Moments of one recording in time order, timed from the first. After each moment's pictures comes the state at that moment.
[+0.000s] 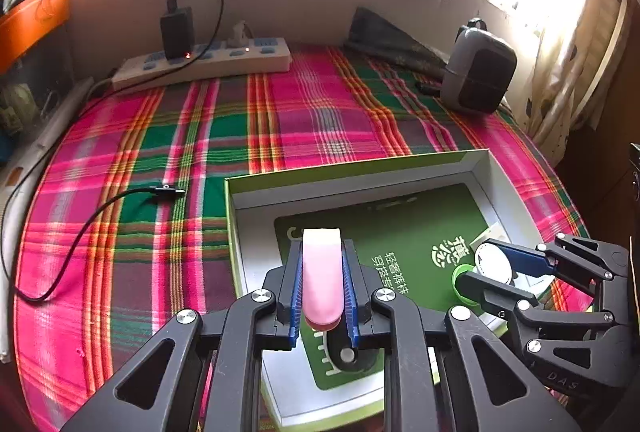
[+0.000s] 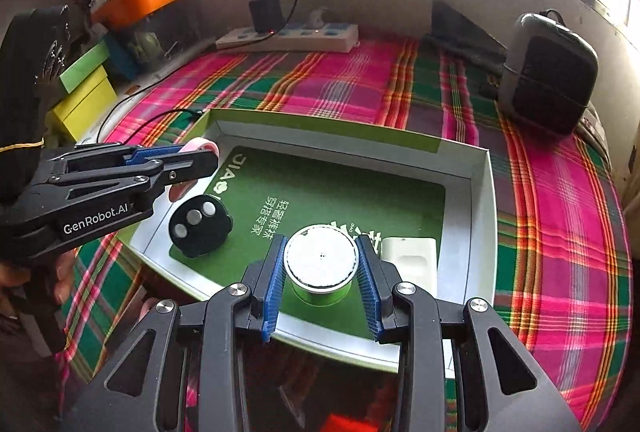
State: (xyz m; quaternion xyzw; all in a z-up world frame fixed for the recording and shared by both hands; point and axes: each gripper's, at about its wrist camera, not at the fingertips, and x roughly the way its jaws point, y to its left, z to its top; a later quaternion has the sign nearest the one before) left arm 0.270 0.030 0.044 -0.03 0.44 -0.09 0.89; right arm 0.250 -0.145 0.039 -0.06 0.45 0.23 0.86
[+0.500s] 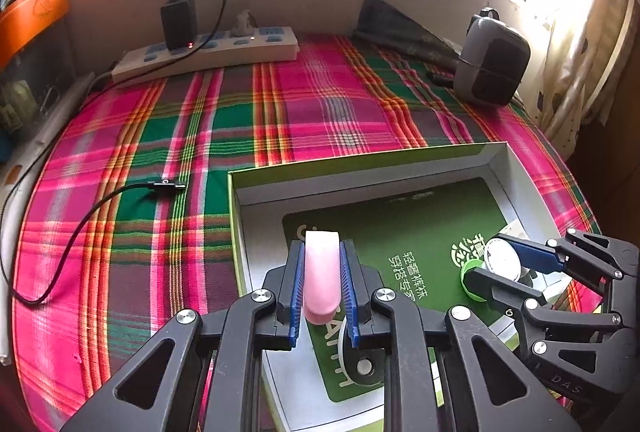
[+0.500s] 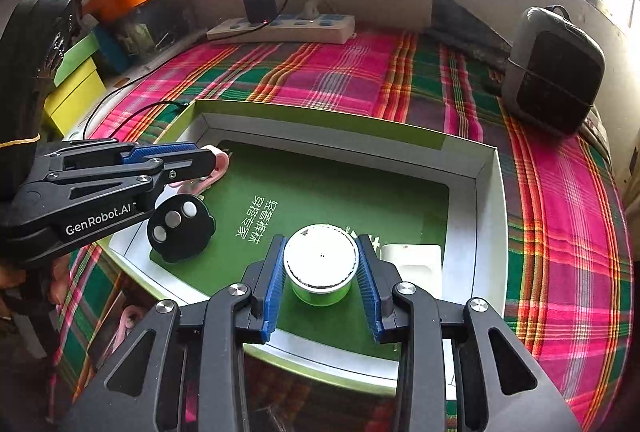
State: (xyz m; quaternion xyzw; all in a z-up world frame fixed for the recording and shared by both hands) left arm 0.279 0.030 0.034 -0.02 0.45 -0.08 0.89; right arm 0.259 -0.140 0.028 -0.07 0.45 0.22 0.86
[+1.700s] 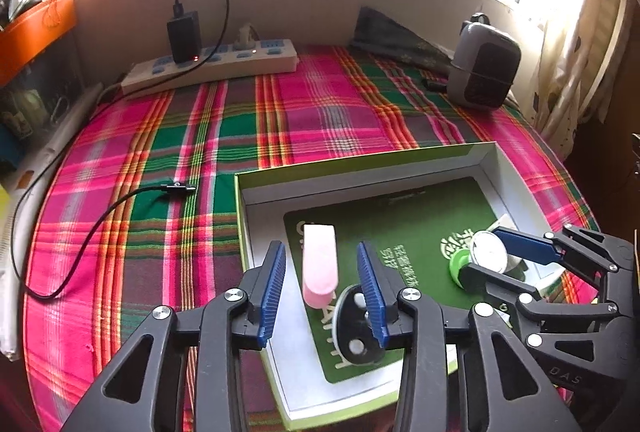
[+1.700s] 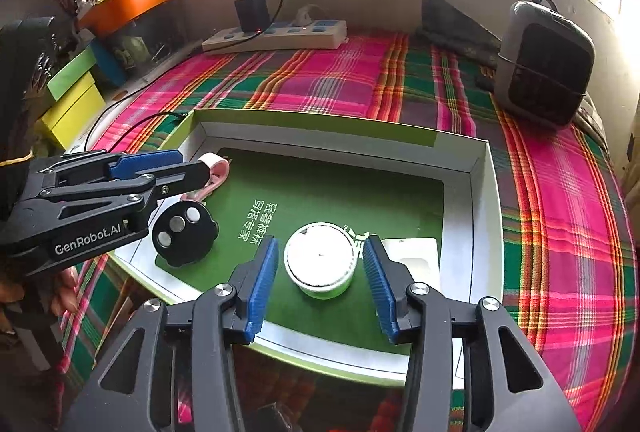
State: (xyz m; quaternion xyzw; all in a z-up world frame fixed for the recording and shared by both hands) left arm 0.260 0.028 0.048 -0.01 0.43 -0.08 0.90; right arm 0.253 -0.145 0.031 -0.05 0.45 0.21 0.87
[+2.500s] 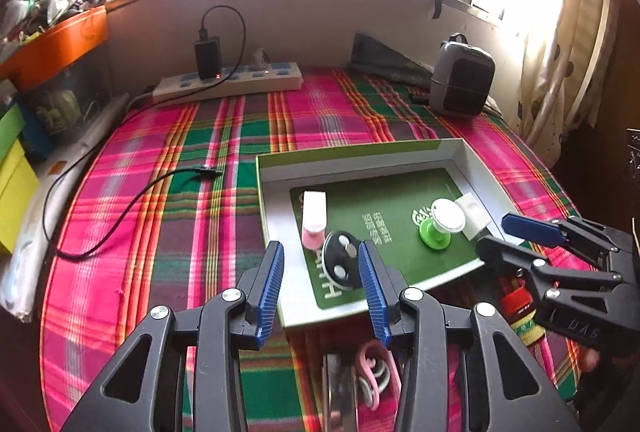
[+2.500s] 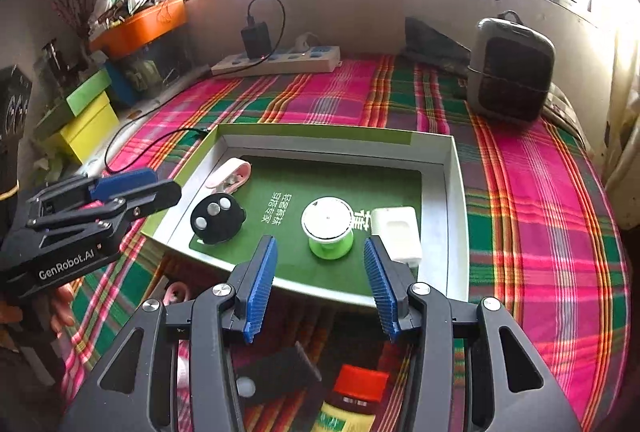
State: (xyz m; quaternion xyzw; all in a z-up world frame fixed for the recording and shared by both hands) left arm 0.191 0.030 0.069 -0.01 0.39 -0.07 0.92; right arm 0.206 -0.162 0.058 -0.02 0.41 0.20 0.89
